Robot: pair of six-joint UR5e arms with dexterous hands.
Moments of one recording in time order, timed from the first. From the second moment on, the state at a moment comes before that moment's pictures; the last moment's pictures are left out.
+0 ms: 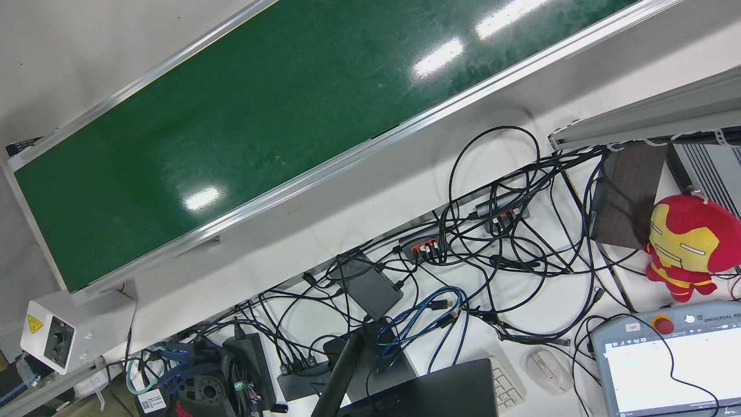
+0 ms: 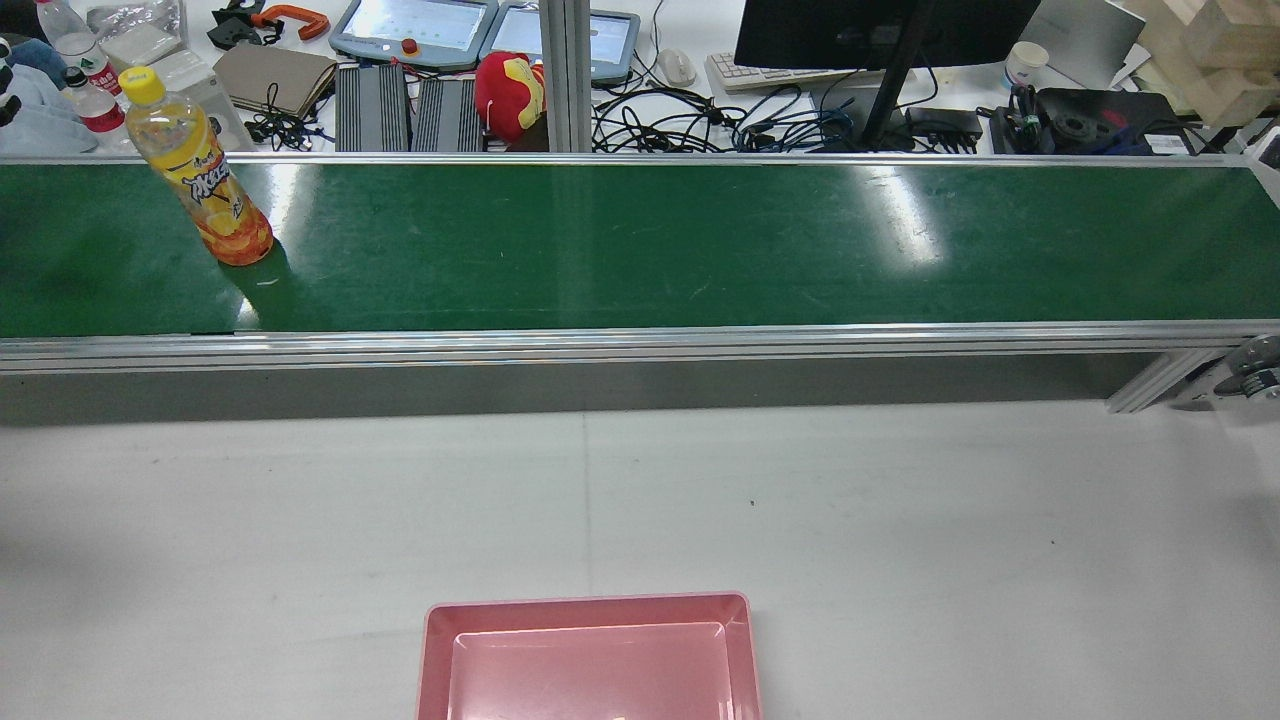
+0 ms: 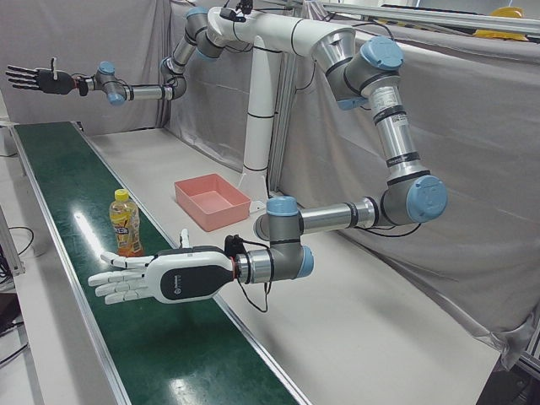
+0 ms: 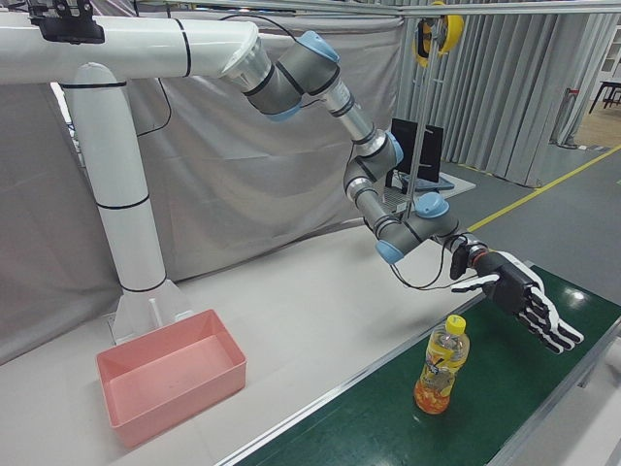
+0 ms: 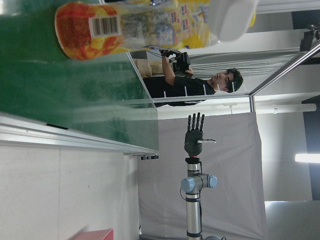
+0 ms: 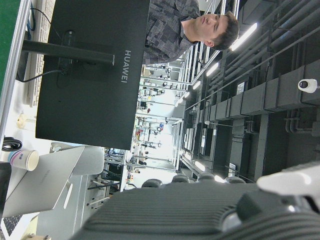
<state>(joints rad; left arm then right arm) -1.23 -1.72 -1.64 -0.07 1.50 0.14 1.56 -1.52 1.58 -3.11 -1.57 -0.11</state>
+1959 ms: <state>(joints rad) -0.99 -1.91 -1.68 0.08 1.34 0.19 1.56 -1.52 1.58 -3.11 -1.57 -0.11</state>
